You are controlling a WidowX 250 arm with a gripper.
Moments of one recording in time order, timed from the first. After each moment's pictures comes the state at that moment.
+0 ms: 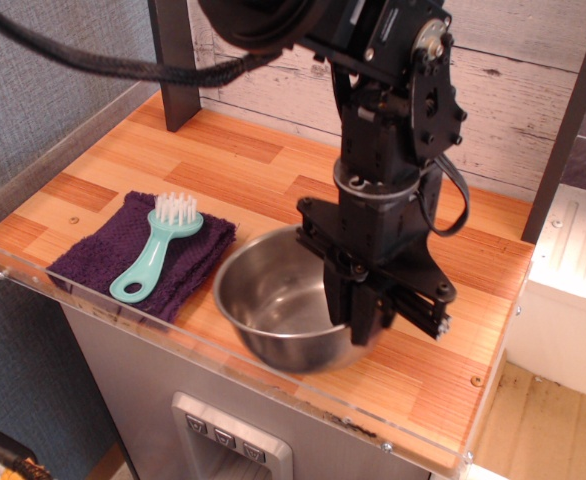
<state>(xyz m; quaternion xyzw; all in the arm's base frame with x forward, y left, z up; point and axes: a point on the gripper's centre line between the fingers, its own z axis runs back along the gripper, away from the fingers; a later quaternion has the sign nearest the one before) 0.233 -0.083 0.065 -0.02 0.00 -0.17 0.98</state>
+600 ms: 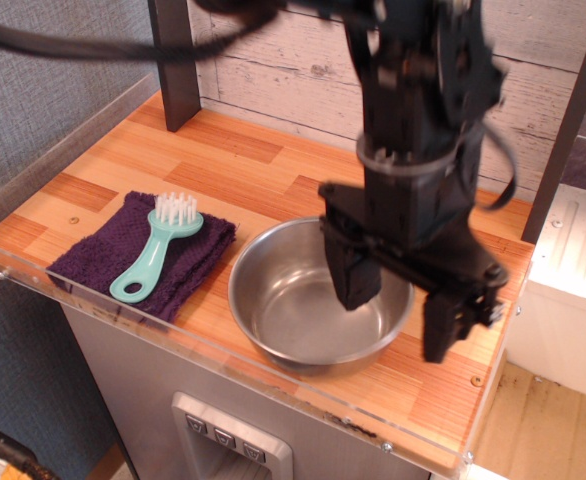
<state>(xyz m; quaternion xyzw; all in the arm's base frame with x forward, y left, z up) 0.220 -0.108 0.110 -0.06 -0.05 -0.16 0.98</state>
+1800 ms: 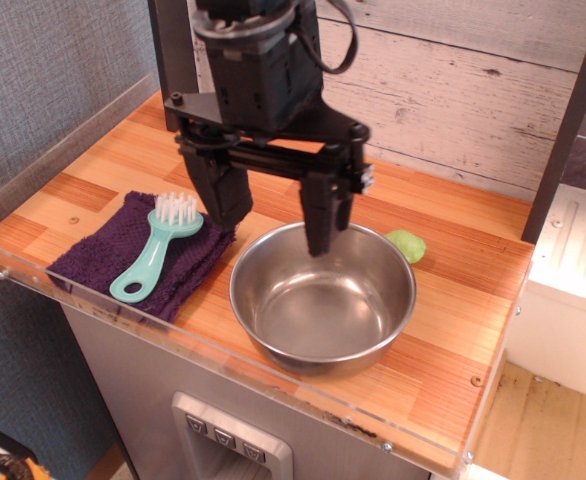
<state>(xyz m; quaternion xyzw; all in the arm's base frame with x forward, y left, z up) 0.222 -0.031 0.138 -0.07 -0.04 -0.02 1.00</state>
